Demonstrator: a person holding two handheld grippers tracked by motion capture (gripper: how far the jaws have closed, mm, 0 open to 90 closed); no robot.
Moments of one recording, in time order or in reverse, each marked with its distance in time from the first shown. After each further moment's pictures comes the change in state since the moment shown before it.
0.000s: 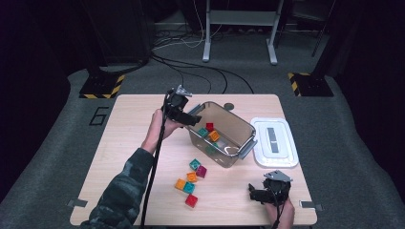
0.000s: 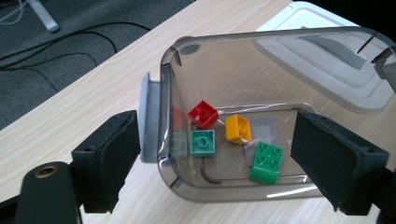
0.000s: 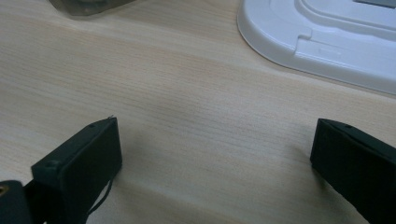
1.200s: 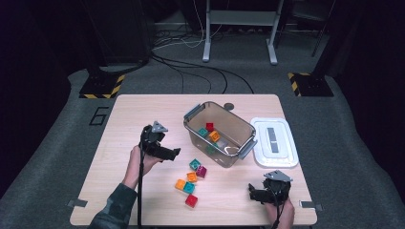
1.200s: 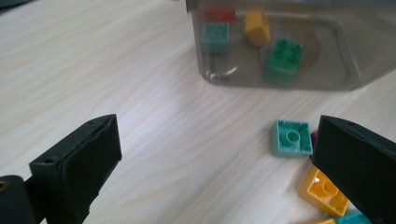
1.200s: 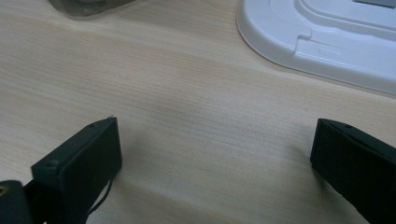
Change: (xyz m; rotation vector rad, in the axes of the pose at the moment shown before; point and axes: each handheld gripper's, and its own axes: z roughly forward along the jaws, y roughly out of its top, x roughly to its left) left arm -0.010 -0.127 -0.015 0.076 0.035 -0.088; right arm 0.000 0.000 0.000 0.000 0.000 0.001
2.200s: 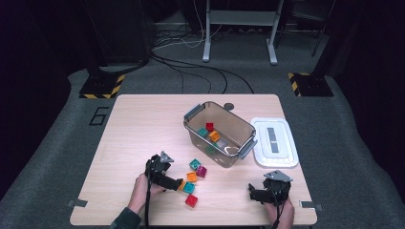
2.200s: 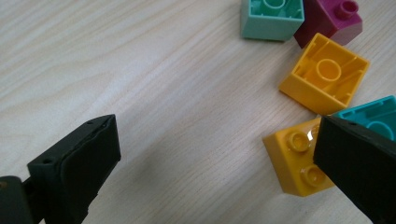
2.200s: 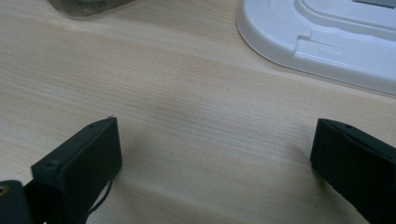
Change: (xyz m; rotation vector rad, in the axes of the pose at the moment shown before) left arm -0.035 -0.073 0.036 0.140 -0.047 -0.012; right arm 0.000 0.000 0.000 0.000 -0.001 0.000
